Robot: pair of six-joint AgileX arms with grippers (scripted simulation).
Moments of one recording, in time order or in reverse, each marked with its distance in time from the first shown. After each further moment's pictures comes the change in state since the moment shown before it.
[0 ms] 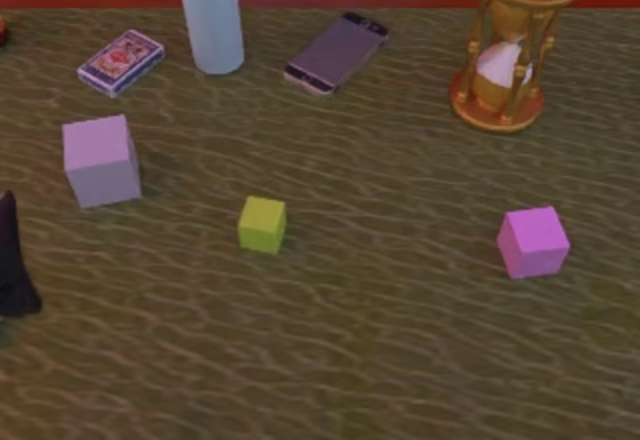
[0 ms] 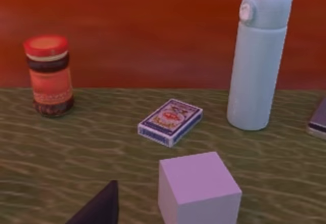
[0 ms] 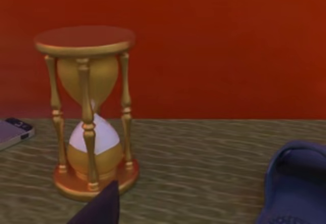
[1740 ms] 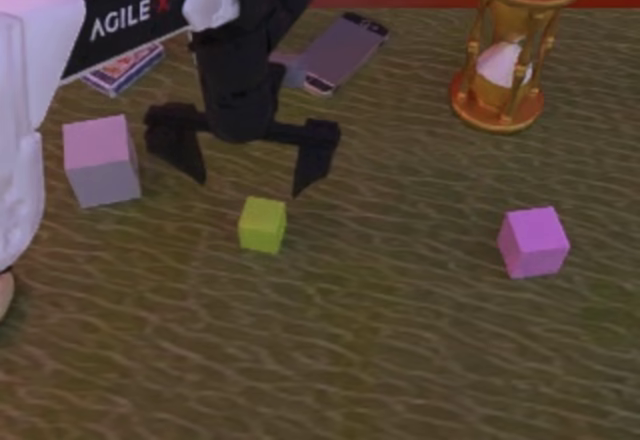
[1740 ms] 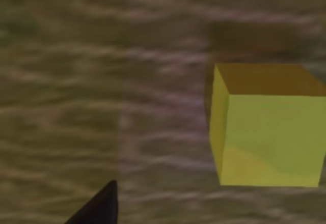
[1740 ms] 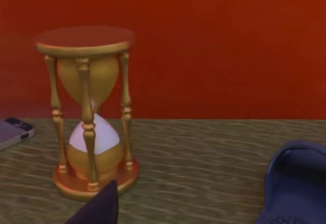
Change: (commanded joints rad) left arm -0.425 2.046 1.668 -1.055 -0.001 -0.235; right arm 0.000 0.000 0.000 0.000 0.000 0.000
